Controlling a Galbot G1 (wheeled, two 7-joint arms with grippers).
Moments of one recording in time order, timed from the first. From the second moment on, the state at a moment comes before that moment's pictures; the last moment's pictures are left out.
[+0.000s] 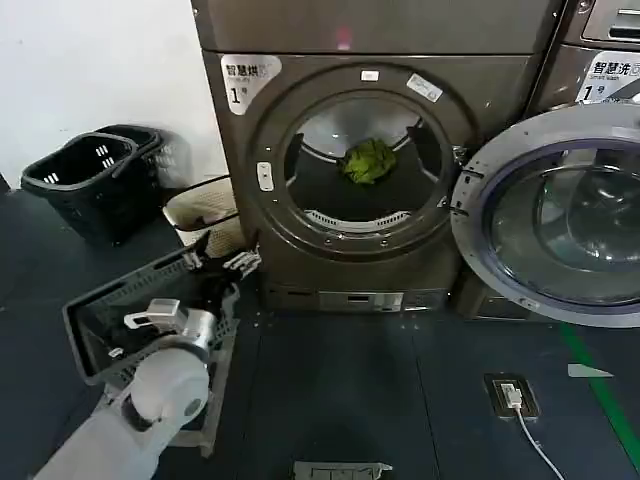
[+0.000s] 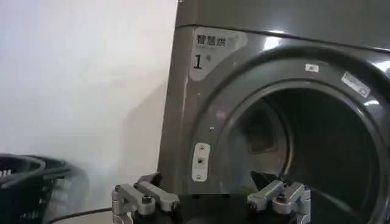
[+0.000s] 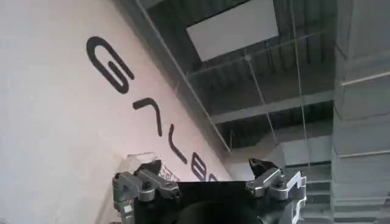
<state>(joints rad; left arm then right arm) 1.01 -0.91 -0.18 -2.10 -0.67 0.09 -0.53 -1.88 0.90 2.41 2.15 0.88 -0.20 0.24</state>
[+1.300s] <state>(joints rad) 0.99 -0.91 -0.16 -2.08 -0.67 0.10 -0.53 -1.88 0.90 2.41 2.15 0.89 -0.20 0.23</state>
